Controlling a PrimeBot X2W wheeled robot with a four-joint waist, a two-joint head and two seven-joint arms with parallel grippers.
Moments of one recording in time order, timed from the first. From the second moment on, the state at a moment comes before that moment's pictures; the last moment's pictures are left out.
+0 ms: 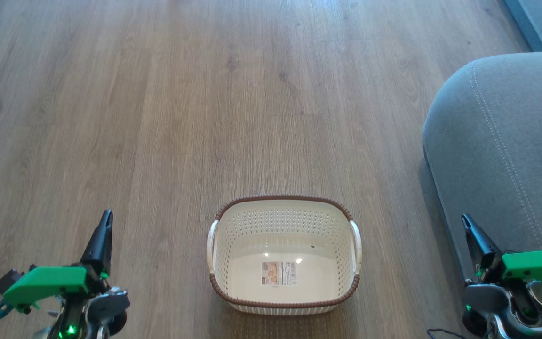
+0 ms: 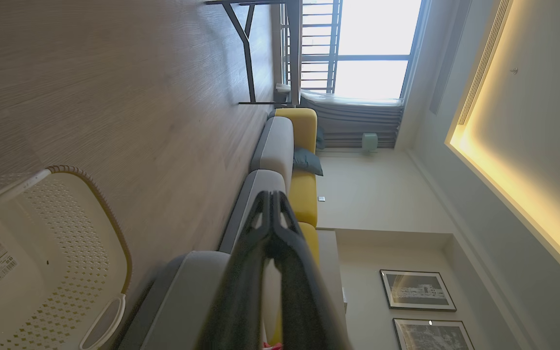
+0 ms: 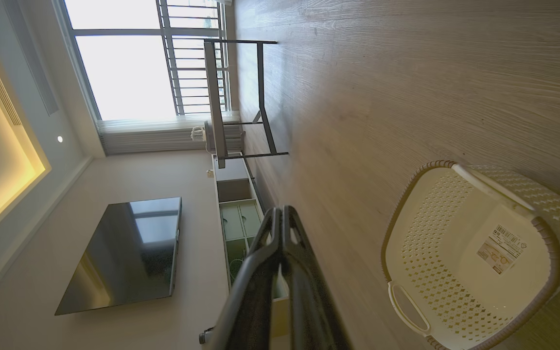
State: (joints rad) left arm -0.05 0.05 0.08 0.28 -1.60 -0.12 0.11; right arm -0.07 -0.06 -0.12 0.29 1.62 0.12 0.10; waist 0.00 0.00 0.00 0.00
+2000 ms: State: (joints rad) left arm -0.05 0.05 0.08 0.28 -1.60 -0.12 0.11; right arm -0.07 -0.05 -0.13 0.29 1.62 0.12 0.10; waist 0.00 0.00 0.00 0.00
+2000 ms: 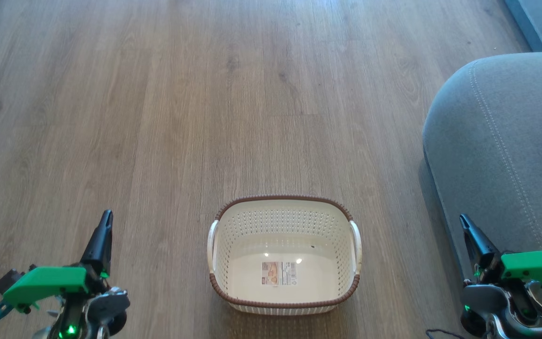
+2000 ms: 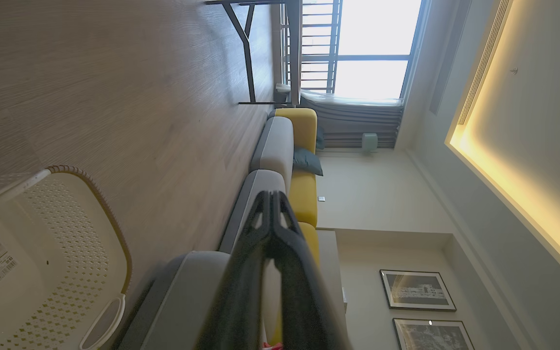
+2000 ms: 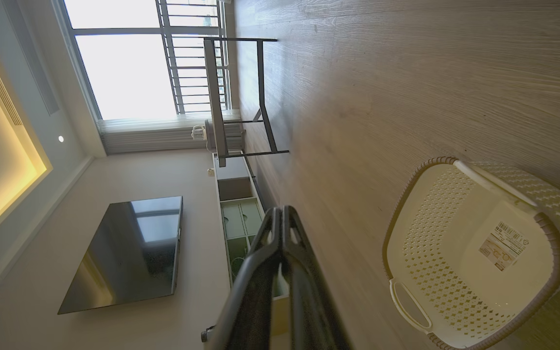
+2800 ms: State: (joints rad) left arm -0.05 0.05 0.08 0.28 -1.60 -0.12 0.11; right arm -0.07 -0.05 -0.13 0.29 1.62 0.12 0.10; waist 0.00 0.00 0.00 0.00
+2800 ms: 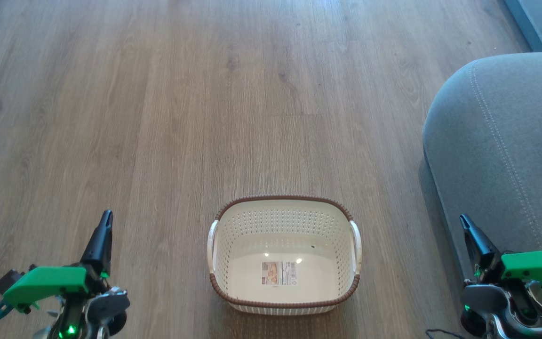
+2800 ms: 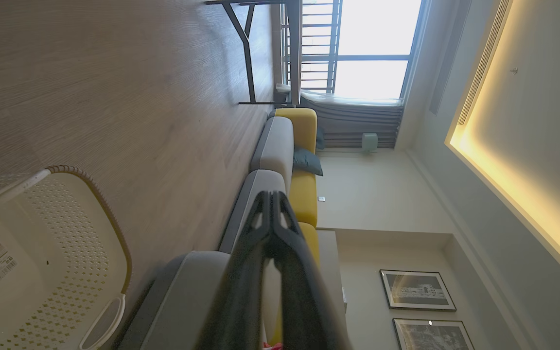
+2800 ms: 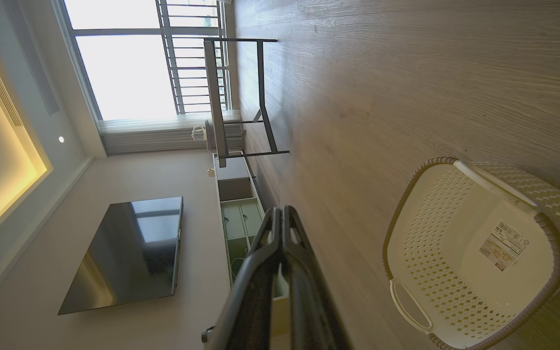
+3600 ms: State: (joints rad) left arm -0.05 0.05 0.08 0.28 -1.60 -0.12 0.11; right arm -0.07 -0.05 -0.13 0.29 1.62 0.12 0.10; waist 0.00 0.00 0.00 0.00
